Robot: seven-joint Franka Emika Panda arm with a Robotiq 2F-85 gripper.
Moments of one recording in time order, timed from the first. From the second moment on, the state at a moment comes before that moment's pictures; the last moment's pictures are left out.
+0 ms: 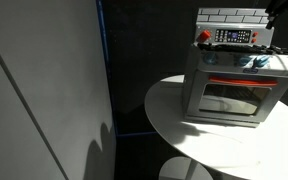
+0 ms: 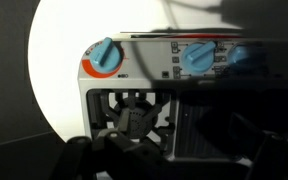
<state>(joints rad) -0.01 -0.03 0.00 -1.86 -0.05 1.96 0.41</state>
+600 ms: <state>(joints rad) -0.01 -0.02 0.00 -1.86 -0.05 1.97 0.42</state>
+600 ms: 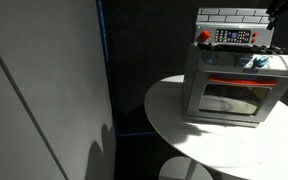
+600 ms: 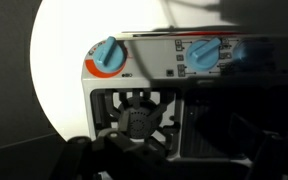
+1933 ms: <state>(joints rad) -0.03 0.15 -0.07 -1.70 -0.12 2.07 0.63</state>
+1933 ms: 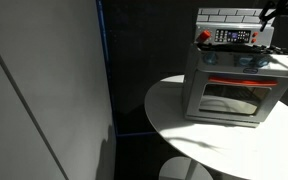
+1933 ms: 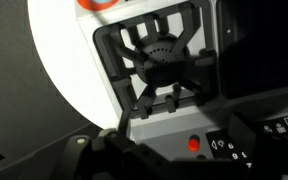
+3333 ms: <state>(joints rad) -0.03 0.33 -0.12 -1.54 -0.12 2.12 0.68</state>
